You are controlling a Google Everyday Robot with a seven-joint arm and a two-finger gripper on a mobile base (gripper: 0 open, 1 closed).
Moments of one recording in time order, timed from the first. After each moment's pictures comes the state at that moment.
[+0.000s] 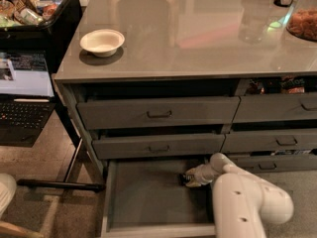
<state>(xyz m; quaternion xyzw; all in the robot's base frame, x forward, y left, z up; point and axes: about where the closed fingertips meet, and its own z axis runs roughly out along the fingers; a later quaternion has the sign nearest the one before) 0.660 -0.189 0.129 -0.65 0.71 0.14 0.24</state>
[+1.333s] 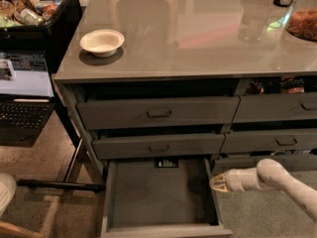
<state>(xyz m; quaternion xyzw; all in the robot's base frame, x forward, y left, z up) 0.550 -0.262 0.323 -0.71 0.59 0.12 0.36</state>
